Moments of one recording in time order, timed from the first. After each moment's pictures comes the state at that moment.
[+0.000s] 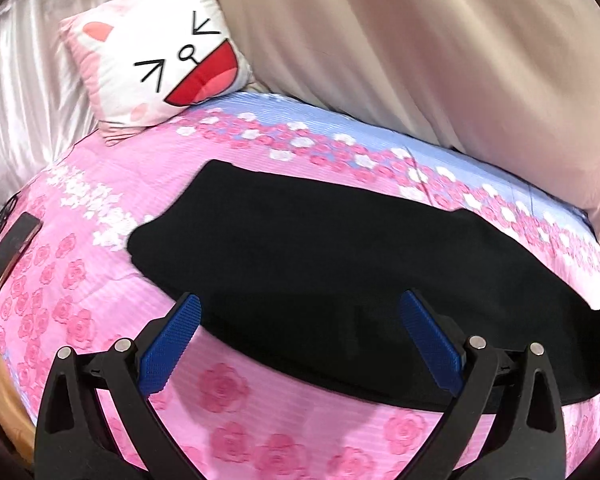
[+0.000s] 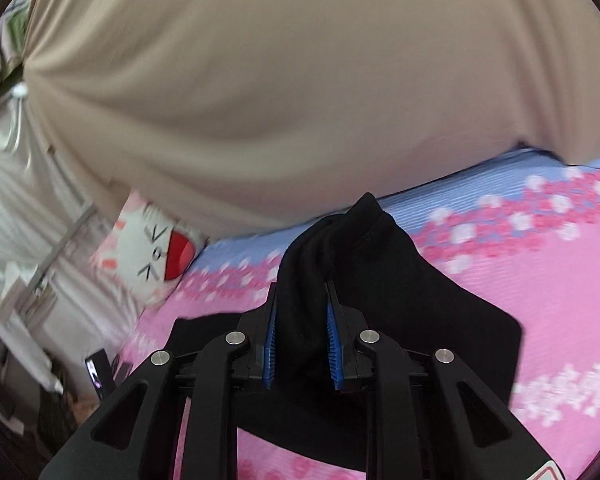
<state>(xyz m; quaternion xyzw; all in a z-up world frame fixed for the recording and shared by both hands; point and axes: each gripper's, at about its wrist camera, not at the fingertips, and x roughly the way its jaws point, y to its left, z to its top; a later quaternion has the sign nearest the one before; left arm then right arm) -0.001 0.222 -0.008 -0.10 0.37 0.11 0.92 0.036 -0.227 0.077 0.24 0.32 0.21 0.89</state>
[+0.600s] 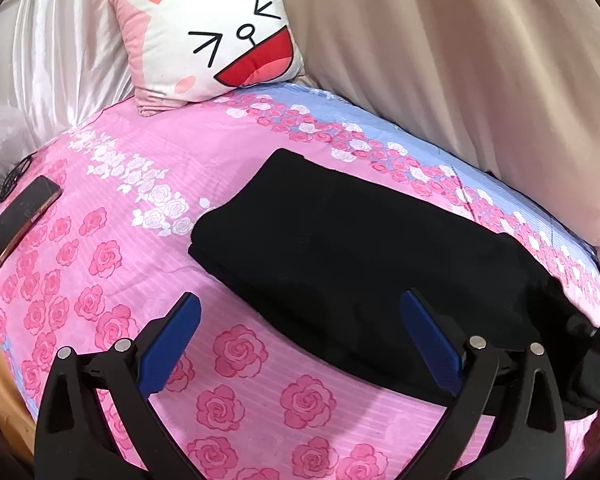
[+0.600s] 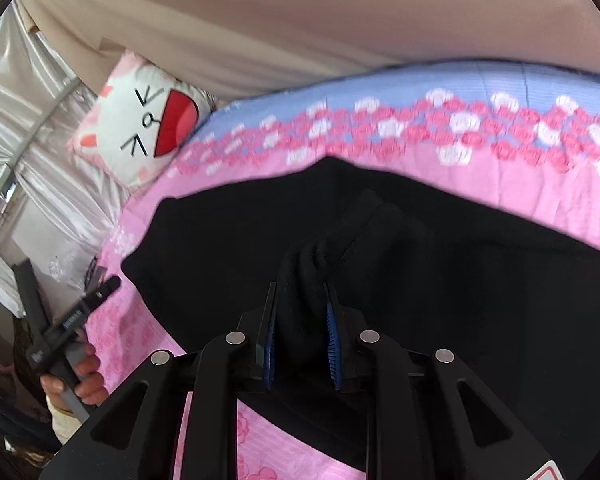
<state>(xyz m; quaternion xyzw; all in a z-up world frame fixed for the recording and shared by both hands) -0.009 0.291 -0.024 -0.15 0.37 0.14 0.91 0.075 -0.063 -0.046 0.15 0.48 0.26 0.82</state>
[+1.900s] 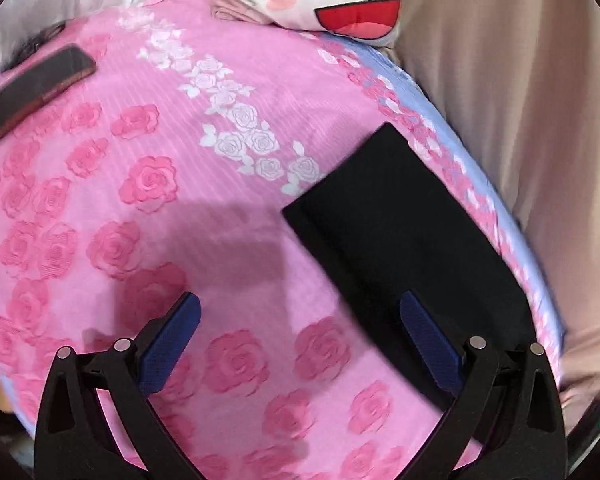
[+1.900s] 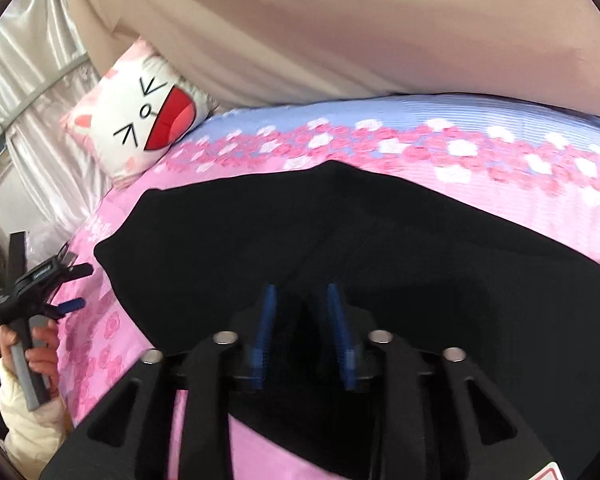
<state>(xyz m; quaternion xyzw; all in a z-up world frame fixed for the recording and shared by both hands) -0.020 0.380 -0.062 -0.34 0.40 0.16 0.84 0.050 -0.063 -0.050 0.10 0.41 0.22 0.88</state>
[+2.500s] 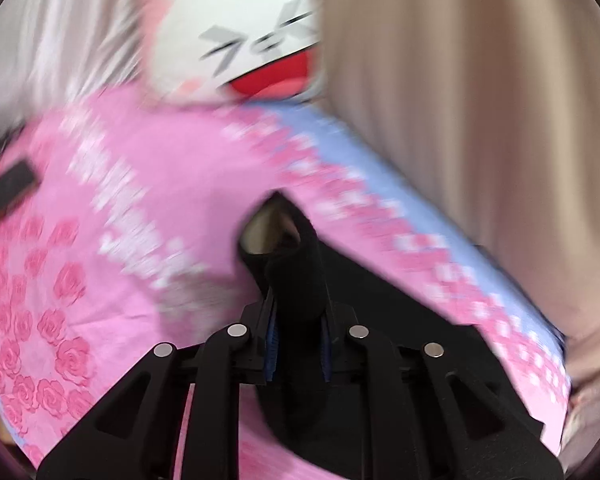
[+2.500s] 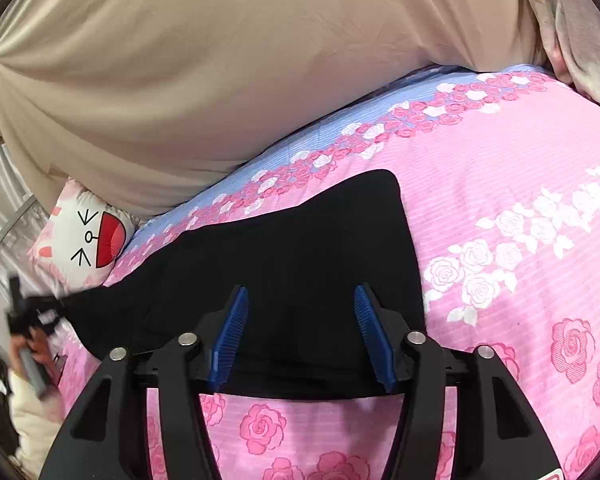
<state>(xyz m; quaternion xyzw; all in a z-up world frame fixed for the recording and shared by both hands) 0.035 0.281 0.029 -0.24 0.32 0.13 0.91 -0.075 -0.232 -0.071 0.26 0.31 0.07 0.91</state>
